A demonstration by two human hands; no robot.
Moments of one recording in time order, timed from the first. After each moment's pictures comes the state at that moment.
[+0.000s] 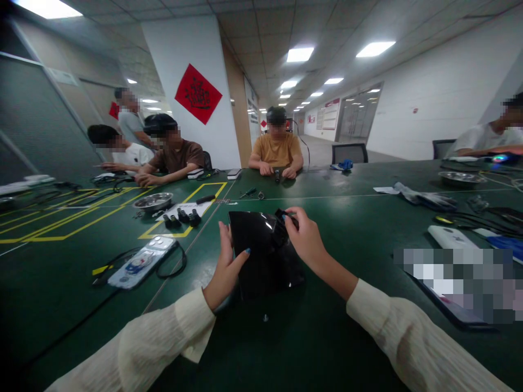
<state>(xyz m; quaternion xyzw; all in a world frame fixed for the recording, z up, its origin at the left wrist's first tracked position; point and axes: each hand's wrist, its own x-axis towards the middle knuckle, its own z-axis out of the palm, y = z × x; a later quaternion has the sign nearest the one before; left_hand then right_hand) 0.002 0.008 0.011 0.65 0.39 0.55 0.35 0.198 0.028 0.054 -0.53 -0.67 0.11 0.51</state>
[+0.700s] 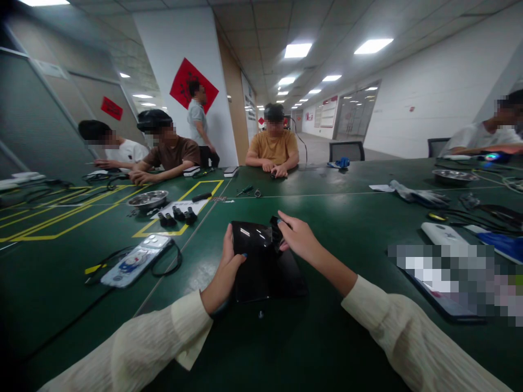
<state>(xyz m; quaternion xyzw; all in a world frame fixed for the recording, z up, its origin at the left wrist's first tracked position) 0.006 0.008 0.000 0.63 0.43 0.53 0.37 0.198 0.032 0.050 -0.55 -0.60 0.39 0.42</state>
